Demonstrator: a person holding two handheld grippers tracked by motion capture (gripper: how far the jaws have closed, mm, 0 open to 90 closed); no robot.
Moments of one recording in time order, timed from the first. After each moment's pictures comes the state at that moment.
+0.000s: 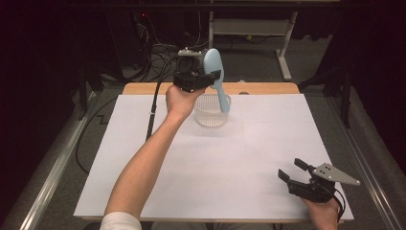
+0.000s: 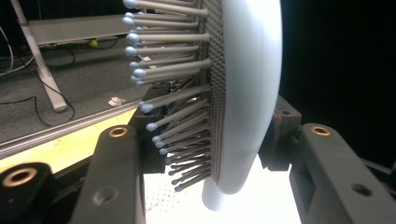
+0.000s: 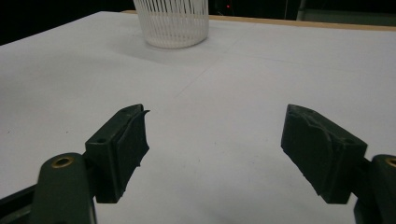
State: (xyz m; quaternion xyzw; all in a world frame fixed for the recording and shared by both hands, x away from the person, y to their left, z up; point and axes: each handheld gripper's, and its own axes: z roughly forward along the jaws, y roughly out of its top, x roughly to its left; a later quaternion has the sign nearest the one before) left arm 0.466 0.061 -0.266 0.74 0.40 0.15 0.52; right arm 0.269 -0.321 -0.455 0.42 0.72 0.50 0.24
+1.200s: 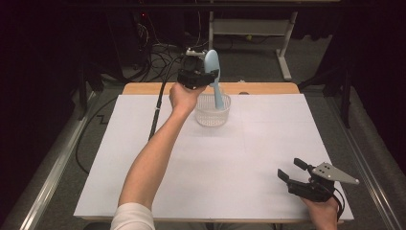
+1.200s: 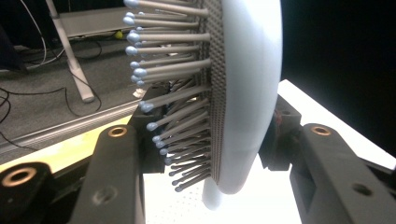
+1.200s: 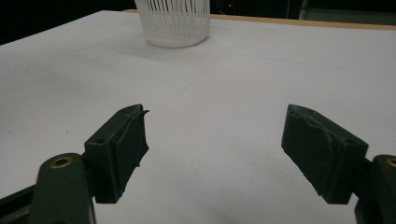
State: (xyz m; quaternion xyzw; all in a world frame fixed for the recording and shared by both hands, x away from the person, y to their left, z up) left arm 0.499 0.052 -0.289 0.75 0.42 0.18 0.48; right arm 0.271 -0.321 -0.455 0.42 0.72 0.50 0.24
